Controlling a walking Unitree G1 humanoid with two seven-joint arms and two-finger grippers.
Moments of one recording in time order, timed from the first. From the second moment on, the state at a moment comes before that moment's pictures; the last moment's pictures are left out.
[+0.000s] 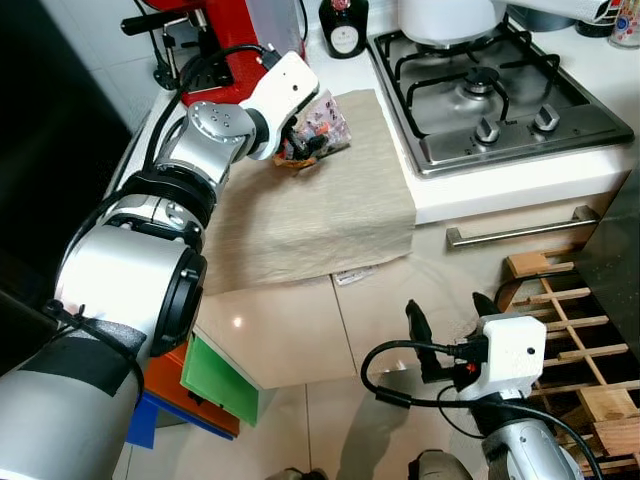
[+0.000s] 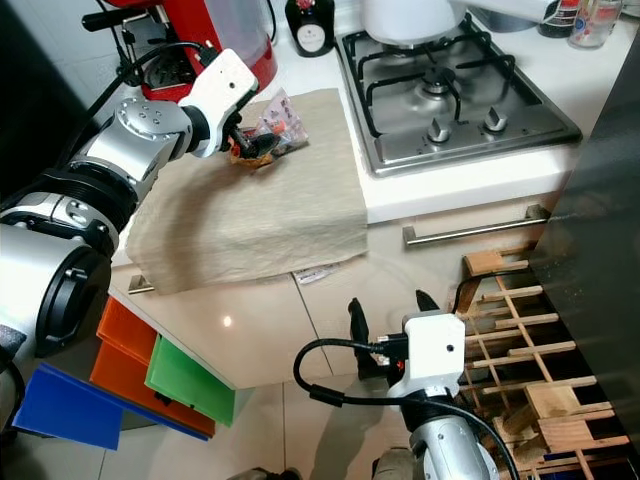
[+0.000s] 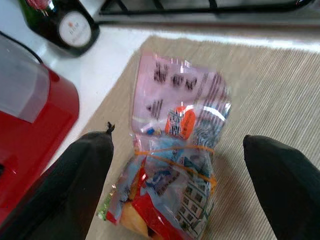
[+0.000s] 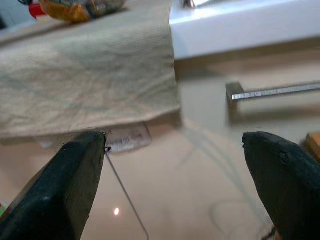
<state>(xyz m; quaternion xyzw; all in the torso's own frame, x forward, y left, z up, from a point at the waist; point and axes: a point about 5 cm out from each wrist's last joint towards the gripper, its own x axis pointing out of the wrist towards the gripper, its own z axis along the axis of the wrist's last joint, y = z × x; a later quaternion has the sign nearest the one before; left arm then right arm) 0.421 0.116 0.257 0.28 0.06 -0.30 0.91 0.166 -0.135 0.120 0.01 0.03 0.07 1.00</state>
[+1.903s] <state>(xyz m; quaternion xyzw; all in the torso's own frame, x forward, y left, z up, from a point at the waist) 0.425 0.133 0.257 0.23 0.06 -0.22 0.95 0.145 -0.135 0.130 0.00 0.05 0.06 1.00</state>
